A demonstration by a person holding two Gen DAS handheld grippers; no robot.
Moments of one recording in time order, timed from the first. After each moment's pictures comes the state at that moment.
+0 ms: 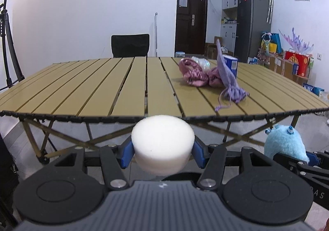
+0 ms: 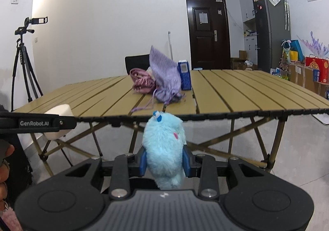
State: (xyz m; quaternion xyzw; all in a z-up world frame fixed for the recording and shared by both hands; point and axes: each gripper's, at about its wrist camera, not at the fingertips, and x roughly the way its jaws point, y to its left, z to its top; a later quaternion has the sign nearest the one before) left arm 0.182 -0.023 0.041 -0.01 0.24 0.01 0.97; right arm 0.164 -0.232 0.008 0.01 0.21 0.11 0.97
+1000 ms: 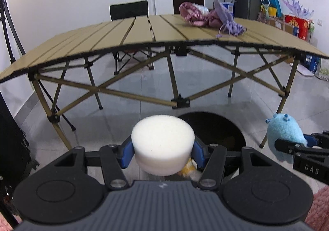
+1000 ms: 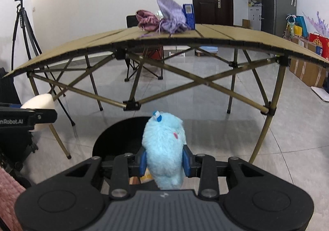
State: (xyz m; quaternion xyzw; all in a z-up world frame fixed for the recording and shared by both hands) left arm 0.120 -0.012 -0.018 0.02 0.33 0.01 0.94; right arm 0.117 -0.226 -0.059 -0.02 0.32 0.10 0.94
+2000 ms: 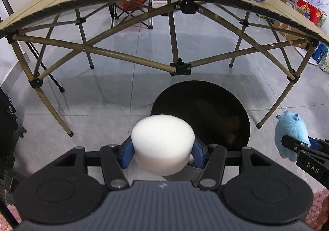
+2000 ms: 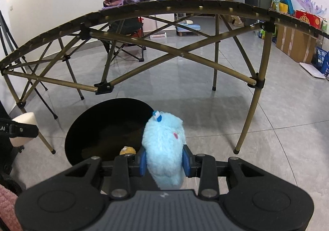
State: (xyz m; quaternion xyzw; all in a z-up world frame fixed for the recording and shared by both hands) left arm 0.175 -0.006 -0.050 -0.02 0.45 0.01 0.89; right arm 0.151 -0.250 -0.092 0.01 0.37 0.06 0.93
